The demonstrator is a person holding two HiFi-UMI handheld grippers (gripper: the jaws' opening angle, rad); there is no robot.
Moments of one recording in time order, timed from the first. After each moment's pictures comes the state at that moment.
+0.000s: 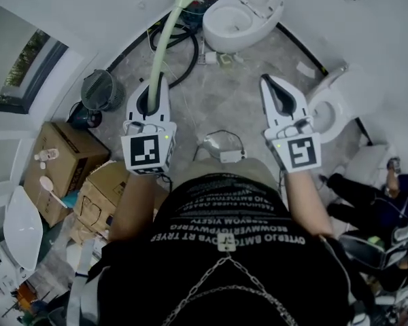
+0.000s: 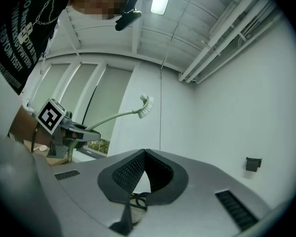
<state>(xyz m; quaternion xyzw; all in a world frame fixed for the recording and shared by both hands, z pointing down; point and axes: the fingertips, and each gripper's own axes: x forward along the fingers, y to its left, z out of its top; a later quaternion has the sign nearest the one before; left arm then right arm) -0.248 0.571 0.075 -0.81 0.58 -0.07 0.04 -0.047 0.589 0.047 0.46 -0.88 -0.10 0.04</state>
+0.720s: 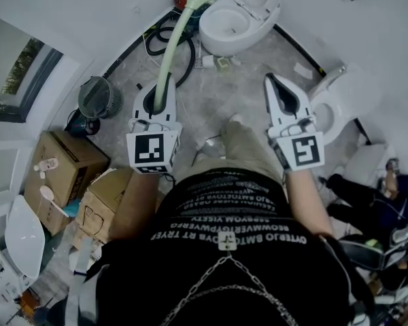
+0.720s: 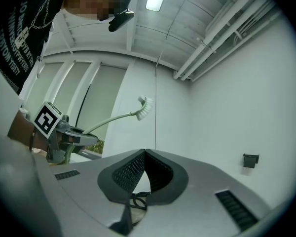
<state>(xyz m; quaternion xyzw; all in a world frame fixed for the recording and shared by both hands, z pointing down) -0.237 0.531 0.086 -0.83 0.55 -0.07 0.03 -0.041 0.551 0.050 0.48 -0.87 -0.08 0.04</state>
